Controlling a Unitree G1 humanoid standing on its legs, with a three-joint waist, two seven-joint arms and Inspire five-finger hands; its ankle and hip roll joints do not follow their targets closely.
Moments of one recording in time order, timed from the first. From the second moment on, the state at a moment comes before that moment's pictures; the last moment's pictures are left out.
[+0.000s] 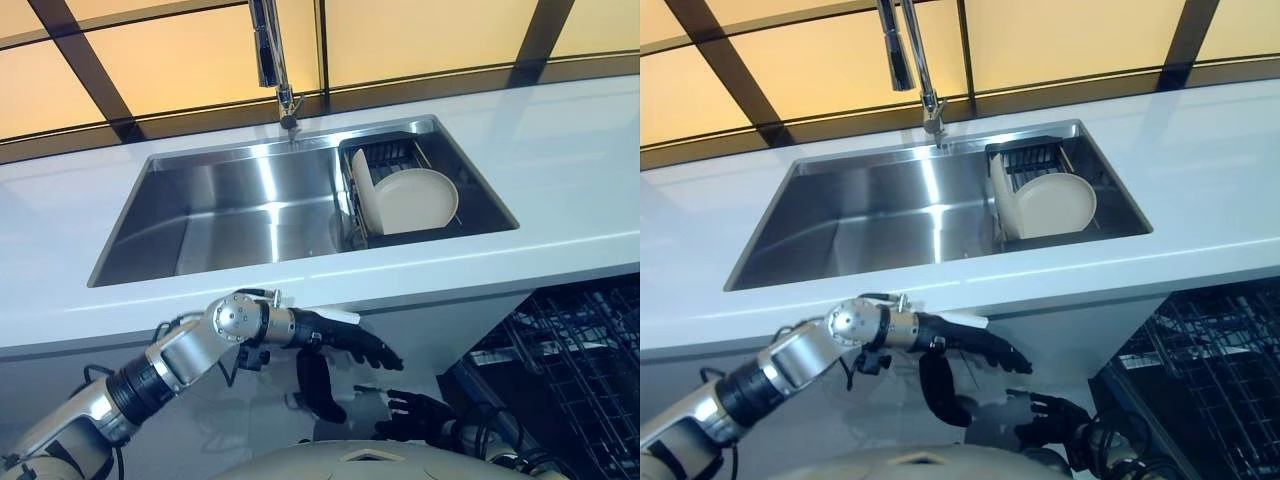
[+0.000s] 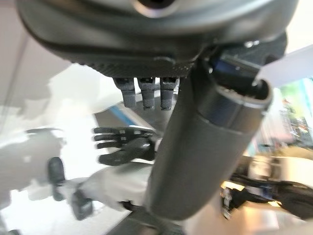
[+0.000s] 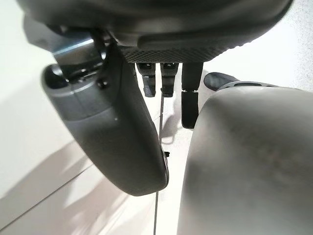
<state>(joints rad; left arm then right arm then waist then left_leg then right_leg) -0.40 0.72 -0.72 -0.30 -0.21 0.18 -0.88 -0.04 -0.30 0.32 1.23 0.22 -0.09 0.29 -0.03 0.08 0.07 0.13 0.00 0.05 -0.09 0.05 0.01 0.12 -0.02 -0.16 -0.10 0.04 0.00</state>
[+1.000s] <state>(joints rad) -0.57 0.66 -0.51 -0.43 -0.63 0.17 -0.57 -0.01 -0.30 0.35 1.24 0.24 -0.05 0.27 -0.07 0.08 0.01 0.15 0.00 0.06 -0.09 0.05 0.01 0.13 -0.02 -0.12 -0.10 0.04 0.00</state>
